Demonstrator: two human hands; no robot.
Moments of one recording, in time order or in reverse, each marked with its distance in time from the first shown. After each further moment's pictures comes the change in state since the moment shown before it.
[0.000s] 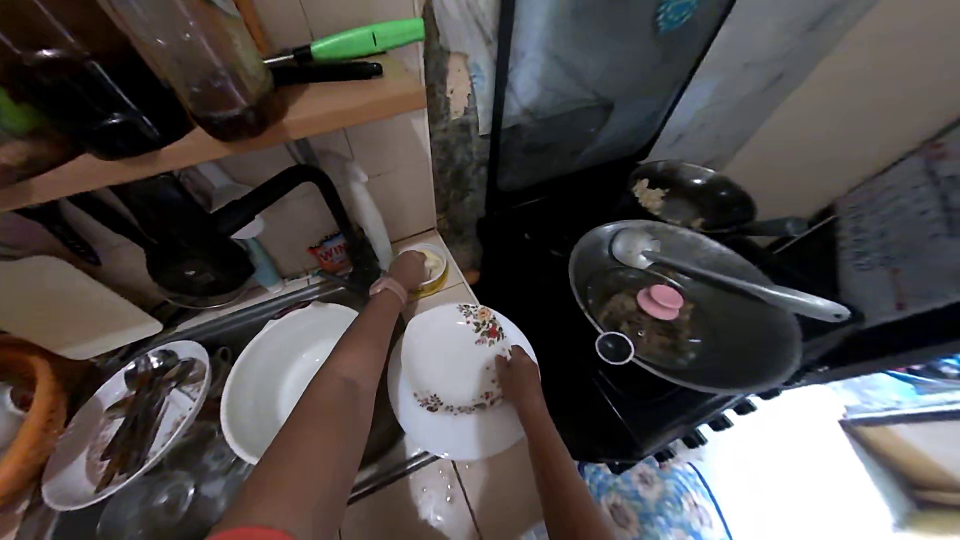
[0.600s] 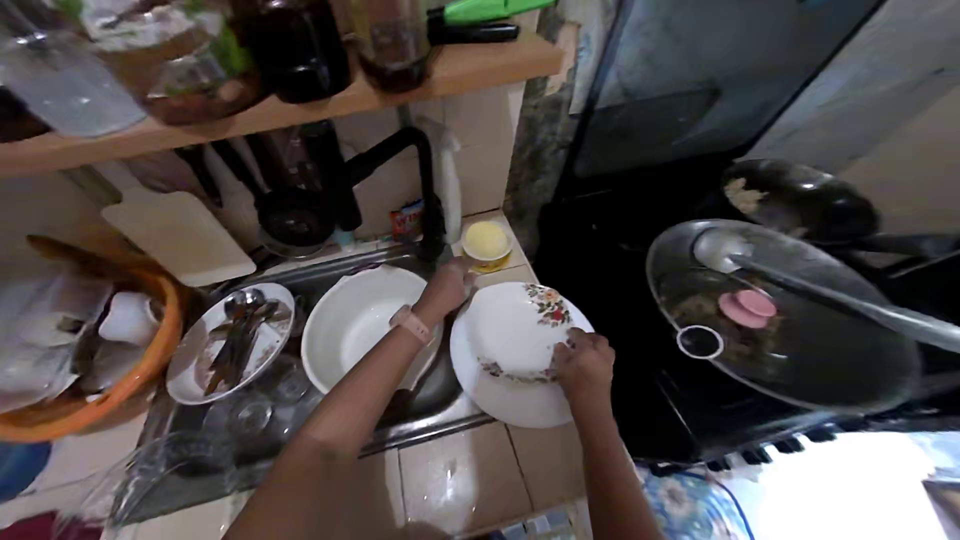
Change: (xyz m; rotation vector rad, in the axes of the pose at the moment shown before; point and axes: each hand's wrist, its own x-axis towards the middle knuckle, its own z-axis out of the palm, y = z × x) left_hand -0.168 -0.008 -0.020 -0.271 0.167 0.128; right_hand -0.031 0.001 0.015 -0.213 0.299 -0.204
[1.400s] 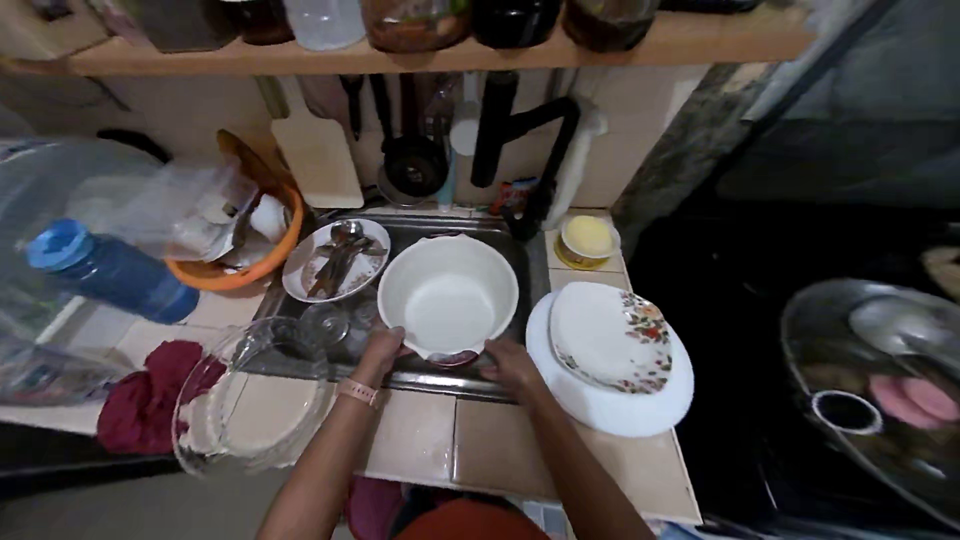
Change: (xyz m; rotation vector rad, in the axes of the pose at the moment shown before) left_hand -0.215 -0.126 -0.017 -0.947 0.588 -1.021; right_hand -0.075 -0.112 0.107 0.534 -0.867 0.142
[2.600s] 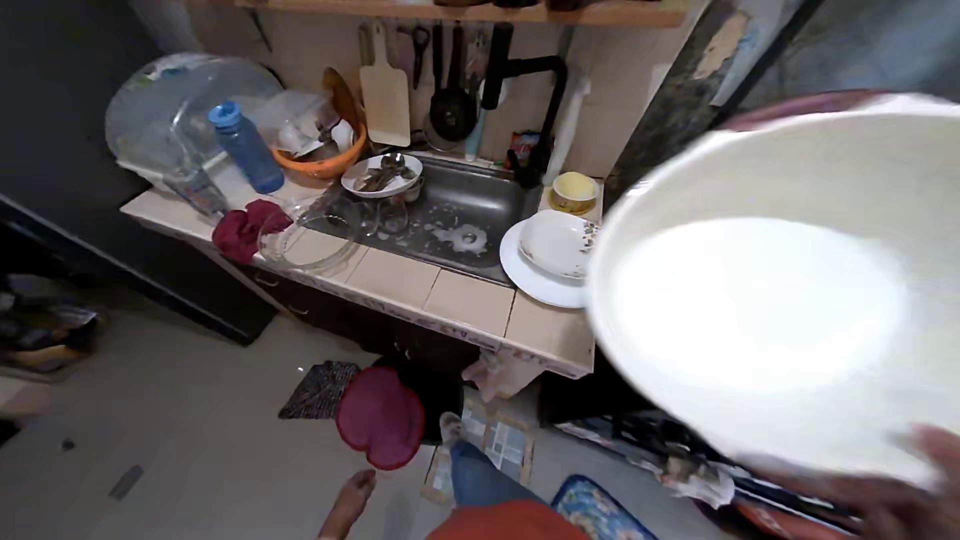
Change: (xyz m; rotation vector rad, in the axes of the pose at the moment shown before) left_hand -0.278 -0.507 -0.039 0.212 0.009 -0.304; right_hand -0.326 0.150 -0.314 0.142 0.689 -0.824
